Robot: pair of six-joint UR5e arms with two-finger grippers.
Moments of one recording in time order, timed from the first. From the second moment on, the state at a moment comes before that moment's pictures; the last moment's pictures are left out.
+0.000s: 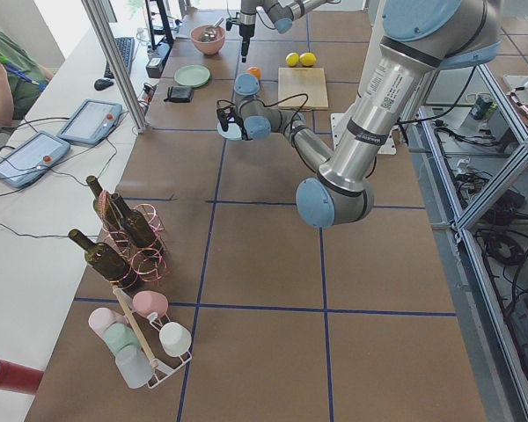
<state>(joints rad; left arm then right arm) -0.66 -2.15 -1.61 -1.99 -2.02 -1.64 0.93 -1.35 1.72 -1.23 2.12 0.95</state>
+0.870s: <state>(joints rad) -0.51 -2.21 -1.51 -2.06 -1.88 -1.73 0.86 -1.36 1.71 -1.24 2.07 0.94</state>
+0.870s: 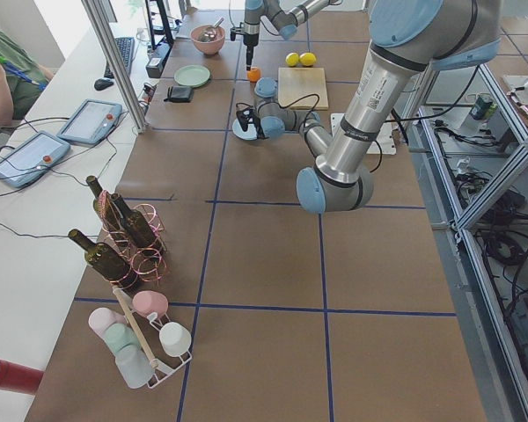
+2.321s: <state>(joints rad) -0.54 -2.17 -1.58 -2.06 -1.88 -1.71 0.83 -1.35 1.64 -1.24 2.07 0.93</state>
